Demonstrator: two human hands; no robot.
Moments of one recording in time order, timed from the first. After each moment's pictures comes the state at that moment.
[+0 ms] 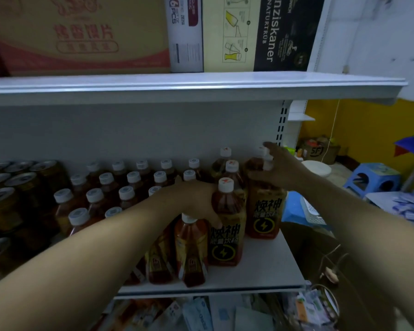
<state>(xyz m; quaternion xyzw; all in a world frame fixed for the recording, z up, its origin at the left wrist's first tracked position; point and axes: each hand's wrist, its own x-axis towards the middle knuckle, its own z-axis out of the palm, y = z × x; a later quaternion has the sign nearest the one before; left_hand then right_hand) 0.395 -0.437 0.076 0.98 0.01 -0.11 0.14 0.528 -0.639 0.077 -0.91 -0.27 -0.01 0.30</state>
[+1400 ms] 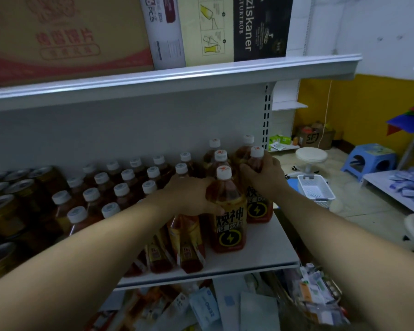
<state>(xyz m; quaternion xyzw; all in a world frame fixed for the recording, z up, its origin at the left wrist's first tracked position) 0.380 -0.457 0.063 1.00 -0.01 -0.05 0.03 0.501 -0.633 0.014 -0.88 -0.14 -0.03 0.45</state>
